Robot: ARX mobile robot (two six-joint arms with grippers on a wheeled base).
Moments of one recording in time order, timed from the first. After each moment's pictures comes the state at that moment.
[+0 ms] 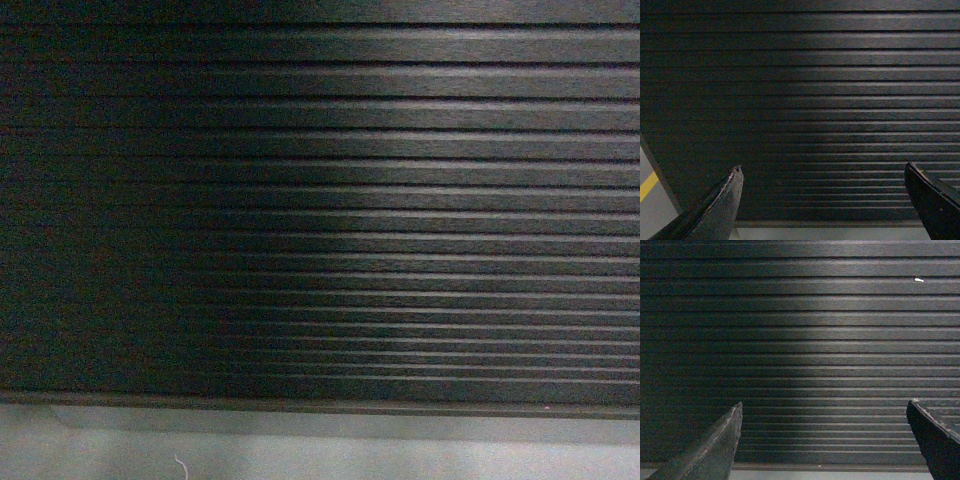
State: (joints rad) left arm 0.00 0.01 0.01 -0.01 0.00 -0.01; right arm 0.00 0.01 0.01 -0.01 0.00 0.00
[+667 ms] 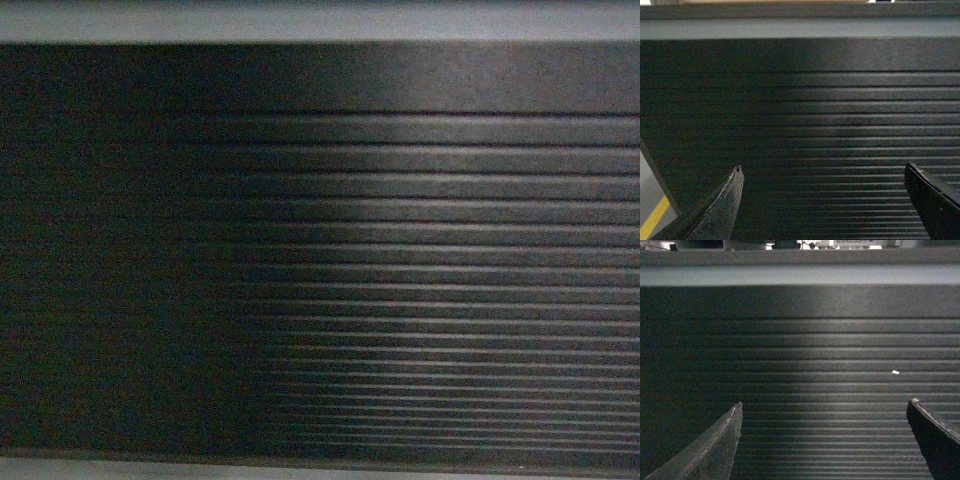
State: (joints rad) left arm 0.00 0.01 0.01 0.00 0.00 -0.01; right arm 0.00 0.01 0.01 0.00 0.00 0.00
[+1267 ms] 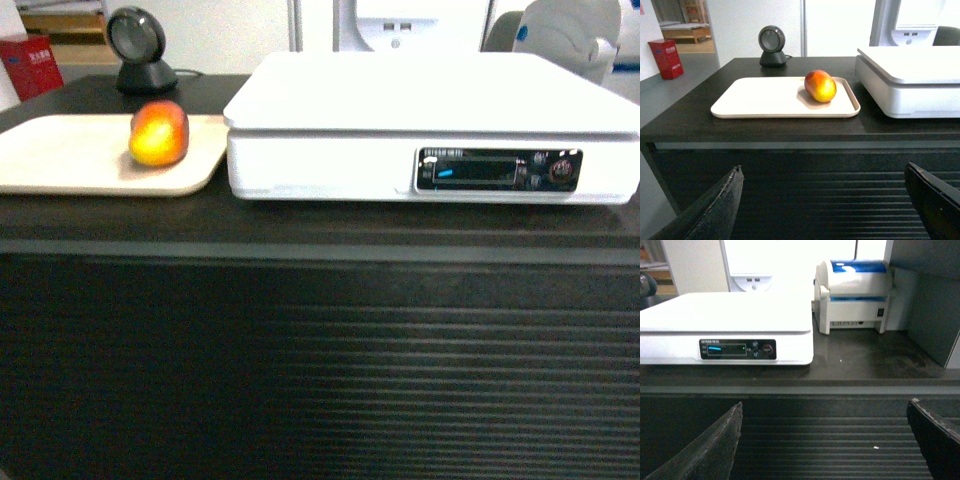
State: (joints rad) left arm 0.00 0.01 0.01 0.00 0.00 -0.01; right arm 0.00 0.01 0.01 0.00 0.00 0.00
